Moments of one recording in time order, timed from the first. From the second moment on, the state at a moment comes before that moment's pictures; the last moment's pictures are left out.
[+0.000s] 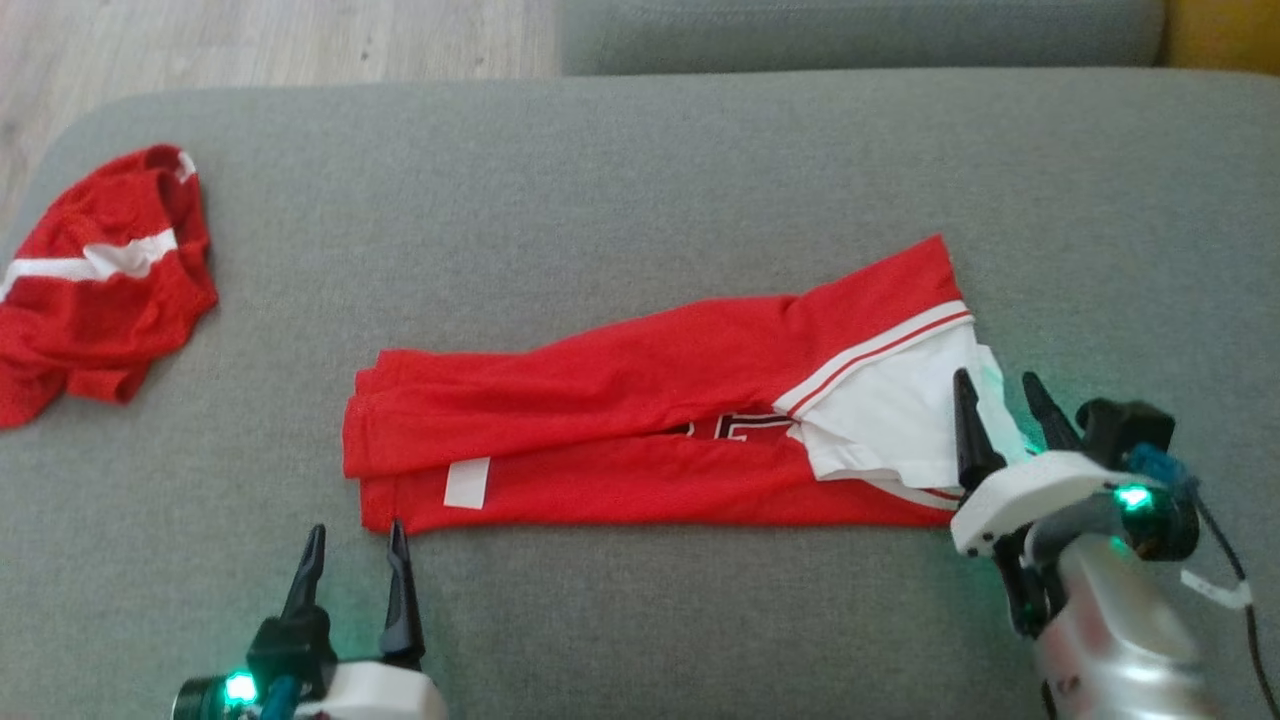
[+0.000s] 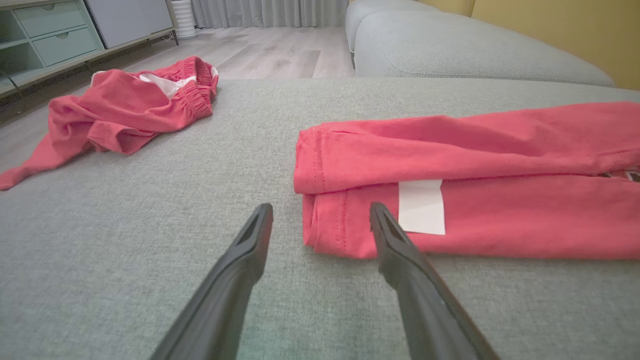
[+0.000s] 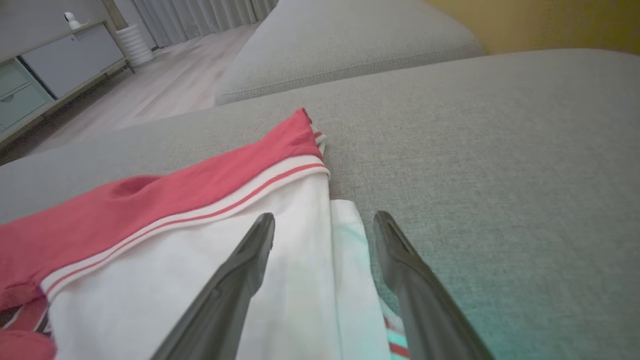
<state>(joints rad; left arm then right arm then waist) 0.00 0.04 -0.11 0.42 -0.12 0.07 -0.26 -0.38 -0.05 -0.01 0.84 0.17 0.13 -0.23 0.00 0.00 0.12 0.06</state>
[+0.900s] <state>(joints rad) -0.05 0.04 -0.13 0.44 -0.12 0.05 -0.26 -0.50 -0.10 0.13 1.04 0.46 0.13 -0.24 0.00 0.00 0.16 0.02</state>
